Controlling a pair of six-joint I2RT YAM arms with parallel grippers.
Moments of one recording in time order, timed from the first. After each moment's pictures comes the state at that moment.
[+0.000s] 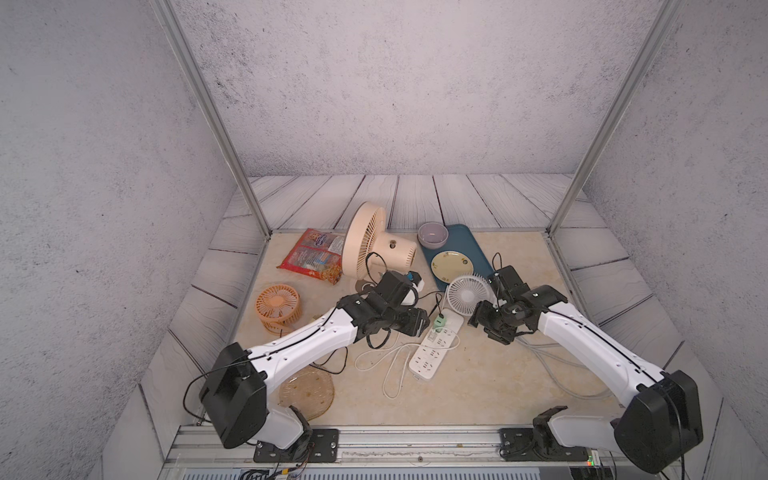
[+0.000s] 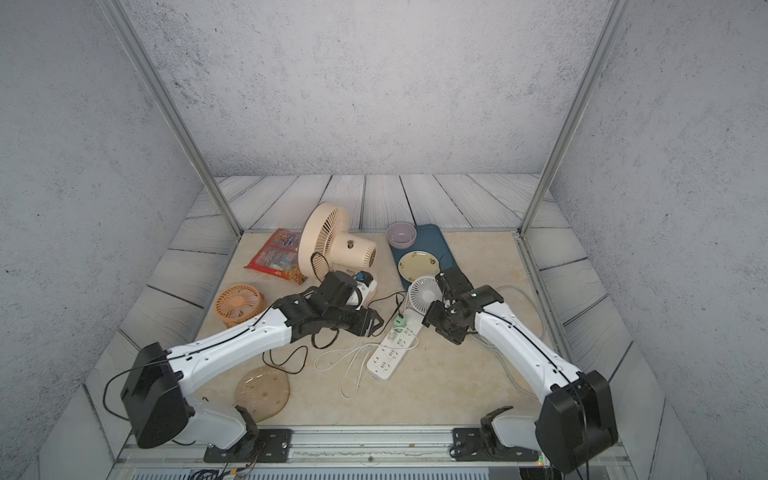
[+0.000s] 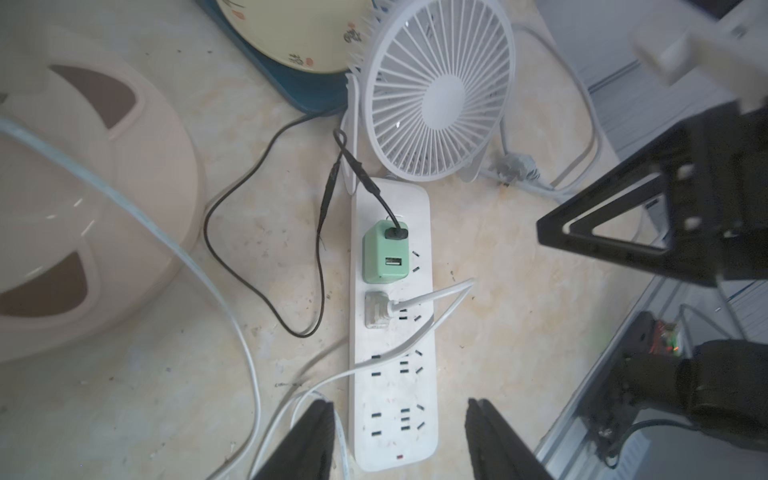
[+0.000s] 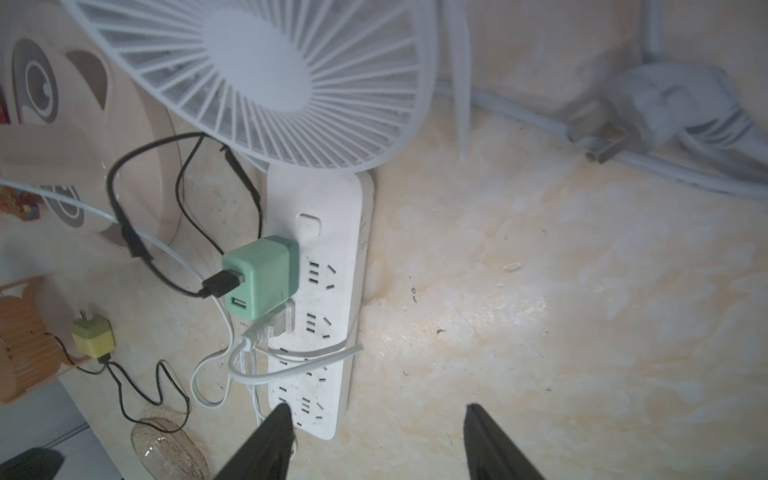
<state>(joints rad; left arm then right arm) -0.85 1.50 1.14 -0.49 0.17 -0.36 0.41 1.26 1.00 -0.94 -0.16 0.91</state>
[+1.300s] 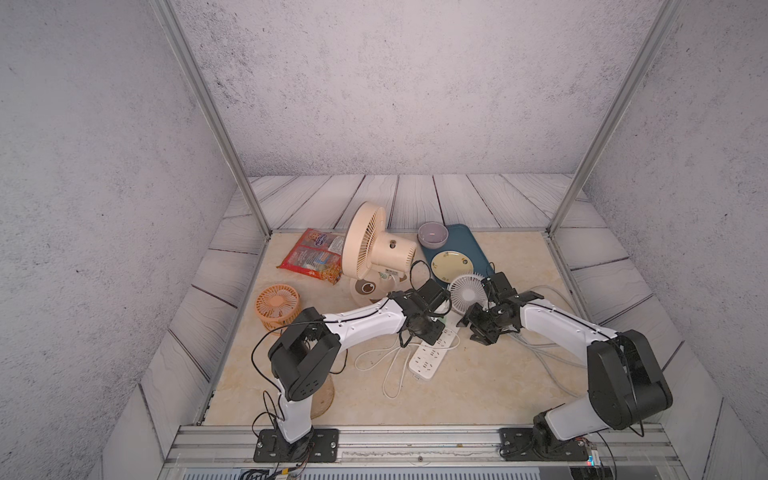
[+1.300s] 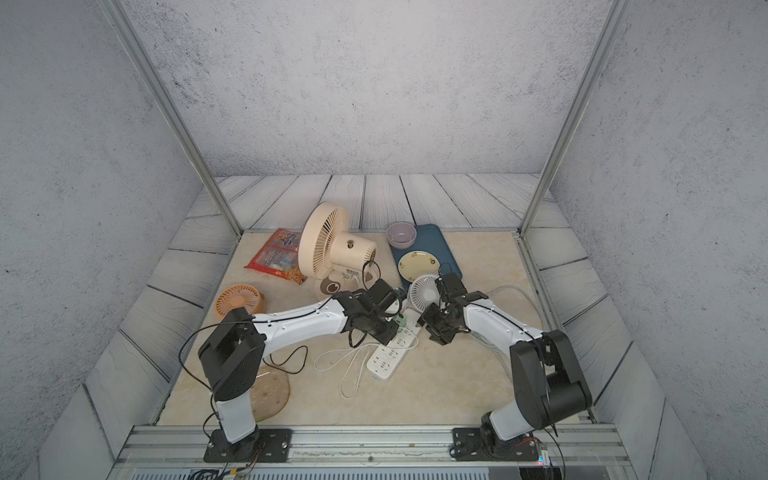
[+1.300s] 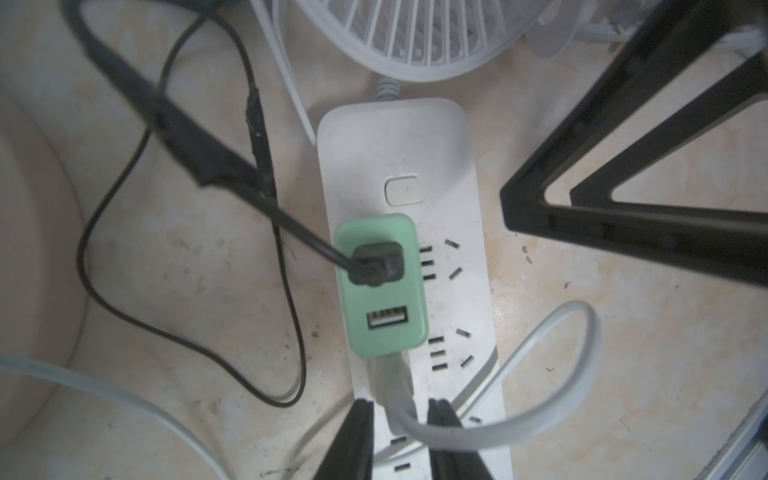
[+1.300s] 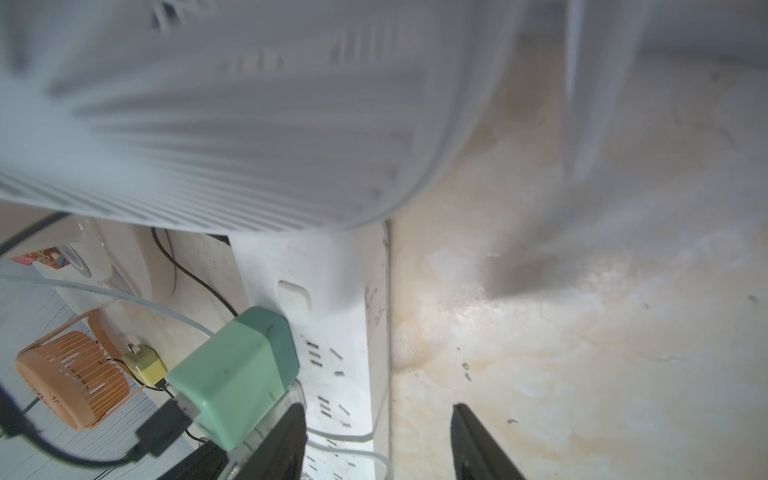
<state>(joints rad) -0.93 1.86 1.34 -0.57 0.08 -0.21 0.35 1.50 0.89 -0.61 -0.36 0.98</state>
